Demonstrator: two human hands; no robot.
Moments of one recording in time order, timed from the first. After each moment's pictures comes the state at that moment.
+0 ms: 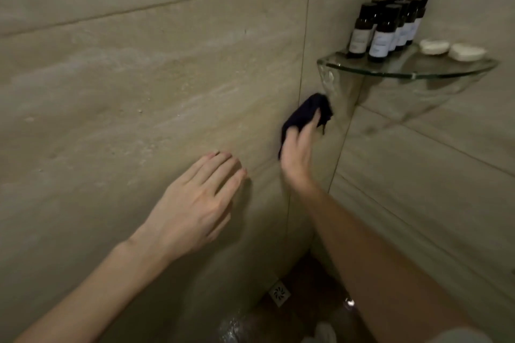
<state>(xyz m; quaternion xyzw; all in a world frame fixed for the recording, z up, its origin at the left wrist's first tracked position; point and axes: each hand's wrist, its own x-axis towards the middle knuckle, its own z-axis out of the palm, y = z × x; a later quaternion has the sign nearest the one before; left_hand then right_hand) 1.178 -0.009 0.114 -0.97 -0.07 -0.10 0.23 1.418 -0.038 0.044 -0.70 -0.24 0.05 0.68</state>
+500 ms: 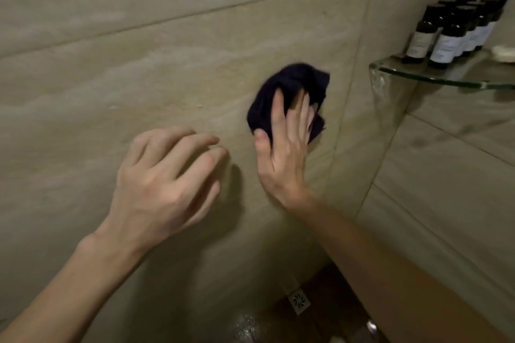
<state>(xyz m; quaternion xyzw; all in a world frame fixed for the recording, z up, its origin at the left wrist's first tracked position) 1.112 -0.008 0.174 -0.89 -0.13 -0.33 0.28 1.315 -0.026 0.095 -0.64 -0.51 -0.19 0.54</state>
